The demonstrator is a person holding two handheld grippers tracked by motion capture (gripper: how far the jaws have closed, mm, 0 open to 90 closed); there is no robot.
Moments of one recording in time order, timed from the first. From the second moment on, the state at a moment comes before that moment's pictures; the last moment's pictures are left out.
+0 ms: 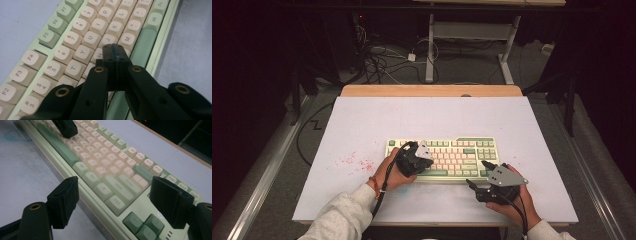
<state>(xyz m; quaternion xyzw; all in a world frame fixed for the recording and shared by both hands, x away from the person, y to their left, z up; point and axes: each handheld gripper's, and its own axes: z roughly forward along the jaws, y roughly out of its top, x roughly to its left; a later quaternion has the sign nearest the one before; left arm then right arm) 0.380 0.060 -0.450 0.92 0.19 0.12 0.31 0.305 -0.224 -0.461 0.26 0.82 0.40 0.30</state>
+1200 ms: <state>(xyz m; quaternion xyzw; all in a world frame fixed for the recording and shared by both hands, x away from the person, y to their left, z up) 0.366 0.089 -0.428 0.90 0.18 0.20 0.35 0.305 -0.225 -0.459 0.26 0.83 0.40 0.30</state>
